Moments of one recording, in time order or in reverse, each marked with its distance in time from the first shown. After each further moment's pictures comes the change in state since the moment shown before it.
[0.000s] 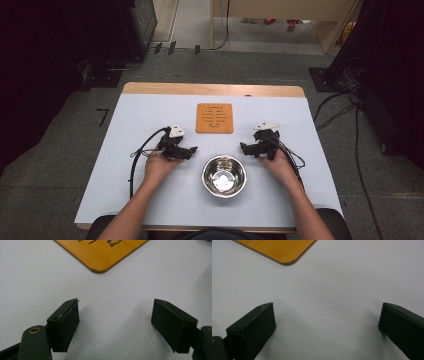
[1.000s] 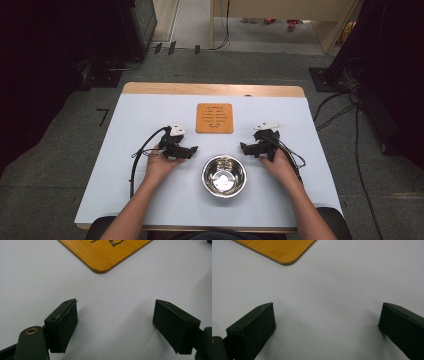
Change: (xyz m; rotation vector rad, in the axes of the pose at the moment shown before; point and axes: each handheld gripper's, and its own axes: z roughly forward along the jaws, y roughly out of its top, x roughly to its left) left arm 0.001 0.003 0.000 0.009 -0.007 -0.055; right arm 0.000 0.000 0.000 0.000 0.000 0.005
